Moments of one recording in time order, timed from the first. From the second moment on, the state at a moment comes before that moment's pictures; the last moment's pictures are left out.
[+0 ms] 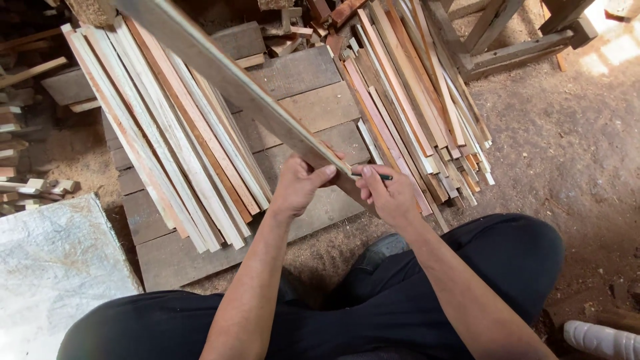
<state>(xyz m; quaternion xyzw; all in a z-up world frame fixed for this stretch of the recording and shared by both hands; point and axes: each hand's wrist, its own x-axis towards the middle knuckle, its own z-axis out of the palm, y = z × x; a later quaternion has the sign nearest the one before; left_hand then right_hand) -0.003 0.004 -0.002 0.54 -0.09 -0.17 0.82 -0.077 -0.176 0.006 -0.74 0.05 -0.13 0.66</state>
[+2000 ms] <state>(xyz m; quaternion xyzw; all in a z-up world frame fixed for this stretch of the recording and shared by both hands) -0.008 0.004 0.025 0.57 -0.13 -0.16 0.80 -0.060 -0.164 0.031 -0.71 0.04 -0.15 0.69</state>
